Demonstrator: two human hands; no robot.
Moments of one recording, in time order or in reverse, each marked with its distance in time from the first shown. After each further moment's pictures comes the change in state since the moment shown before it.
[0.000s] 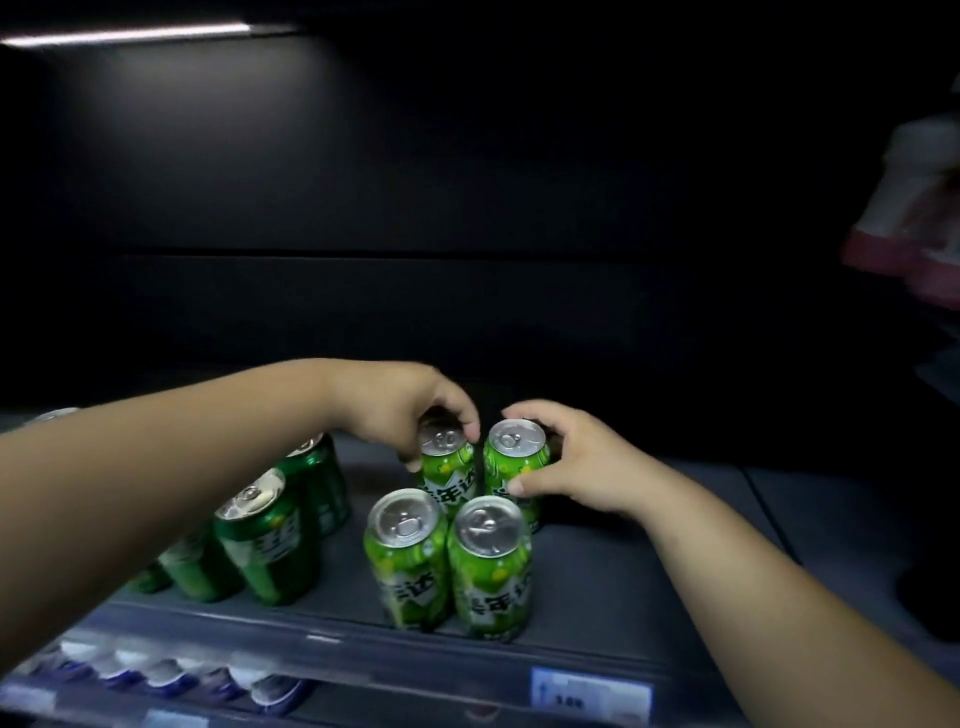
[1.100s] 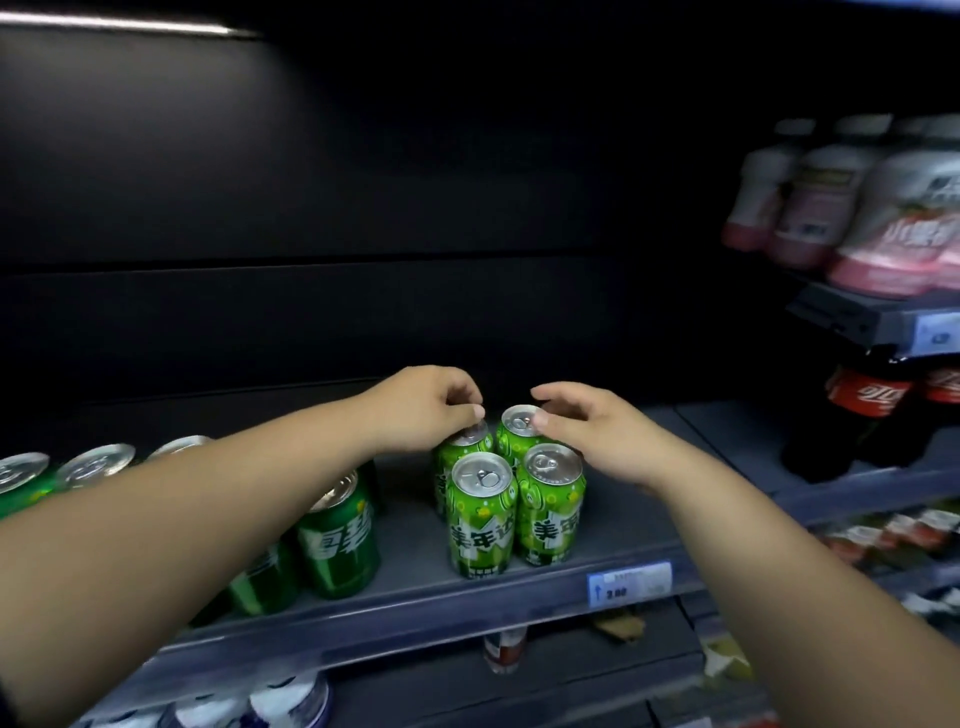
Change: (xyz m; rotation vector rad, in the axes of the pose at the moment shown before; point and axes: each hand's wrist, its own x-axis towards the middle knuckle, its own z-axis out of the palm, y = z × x) left_hand -0.036 -0.016 0.036 -0.225 0.378 0.095; right_hand -0.058 -0.067 0.056 -0.013 0.372 0.223
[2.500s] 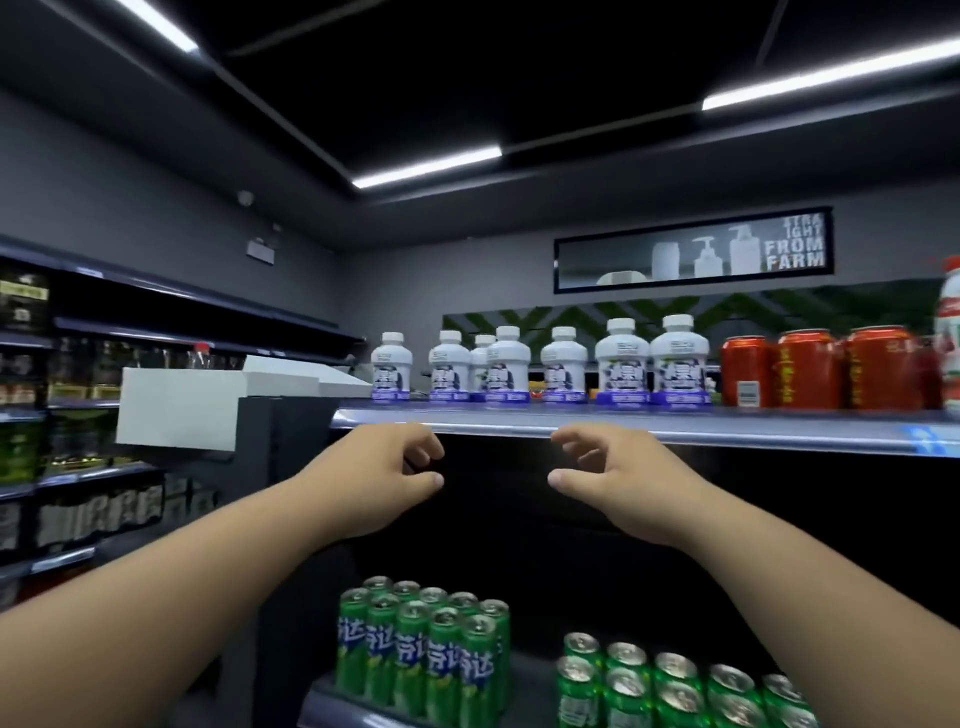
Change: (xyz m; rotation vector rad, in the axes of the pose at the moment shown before) left_hand -0.540 -0.025 -0.336 0.412 0.717 -0.316; right_hand -0.196 -0.453 0.233 -0.358 -0.002 -0.780
